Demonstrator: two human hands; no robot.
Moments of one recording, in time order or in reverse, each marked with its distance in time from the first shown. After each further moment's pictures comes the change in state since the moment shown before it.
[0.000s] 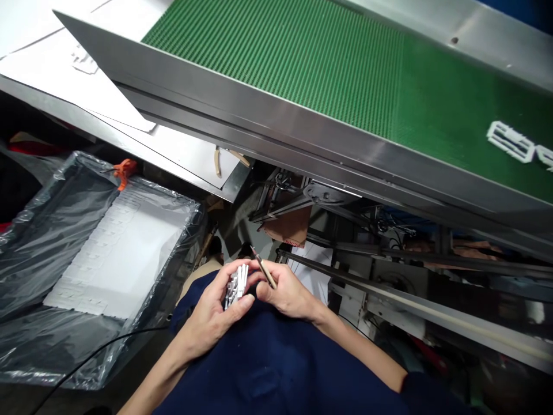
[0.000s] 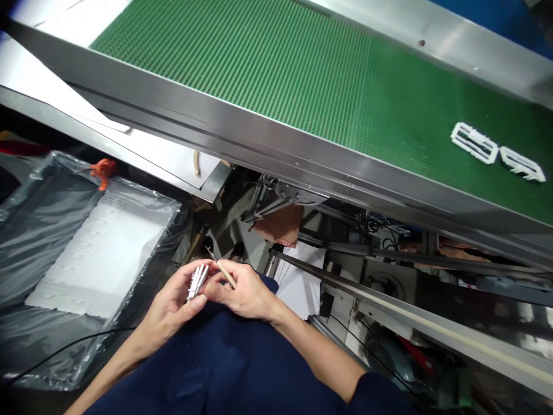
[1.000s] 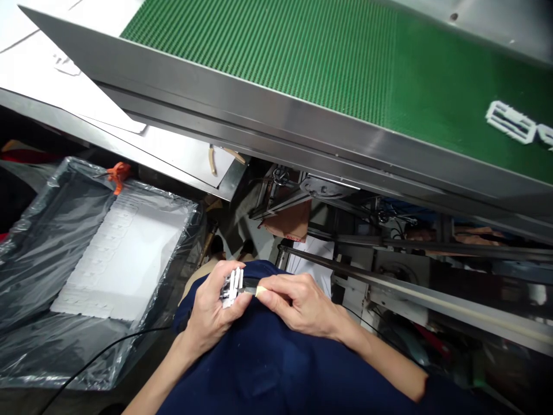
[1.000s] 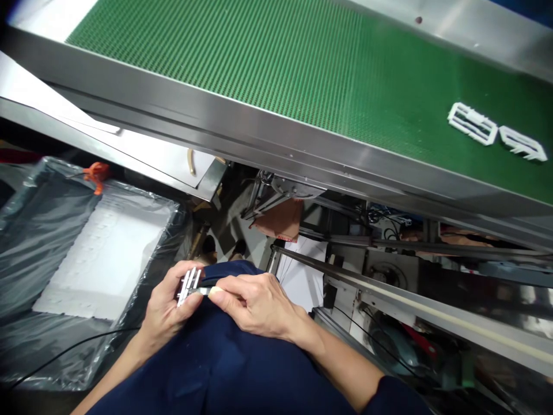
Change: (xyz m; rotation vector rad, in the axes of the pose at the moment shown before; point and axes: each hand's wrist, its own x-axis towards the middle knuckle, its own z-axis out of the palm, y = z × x) left_hand 0.007 0.002 -0.002 0.444 0.158 0.332; right_hand -0.033 -0.020 -0.001 -0.740 0.084 -0.123
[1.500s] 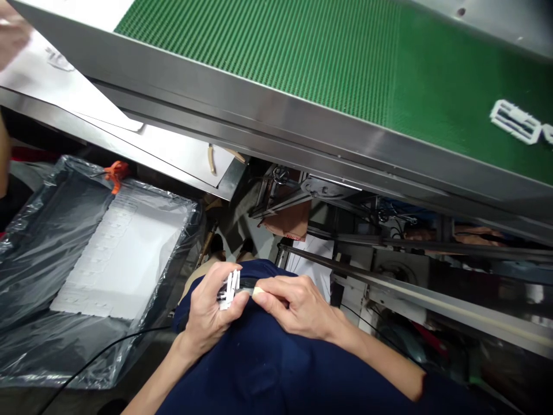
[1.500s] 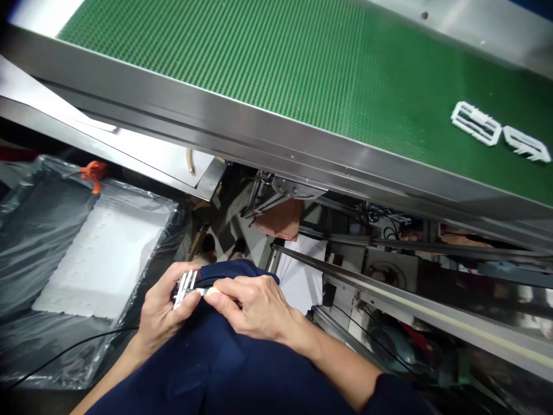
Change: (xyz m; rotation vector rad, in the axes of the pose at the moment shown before) left_hand 0.004 0.005 -0.002 0.160 0.038 0.054; right_hand 0.002 -0.004 0.003 -0.062 0.035 0.019
